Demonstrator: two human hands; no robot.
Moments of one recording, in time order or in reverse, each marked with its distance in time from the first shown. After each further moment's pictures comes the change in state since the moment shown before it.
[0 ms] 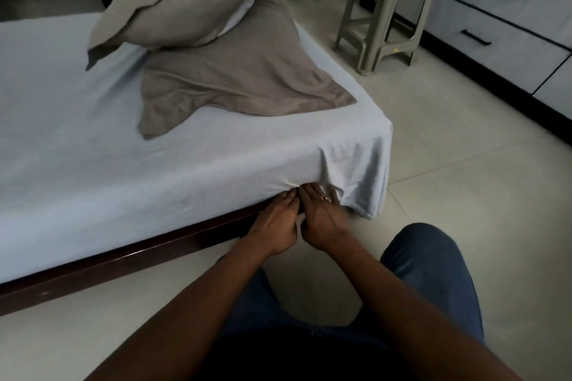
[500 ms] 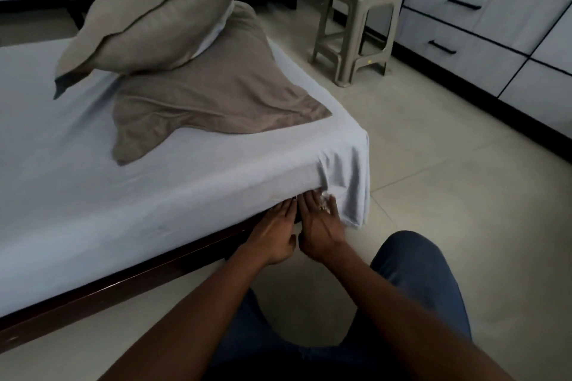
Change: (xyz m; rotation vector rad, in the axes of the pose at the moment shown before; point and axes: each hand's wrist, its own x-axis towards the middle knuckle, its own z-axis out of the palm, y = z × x) left_hand 0.026 0.016 0.002 0.064 -0.164 -0.014; right_hand -0.005 0.022 -0.008 -0.066 0.013 0.088
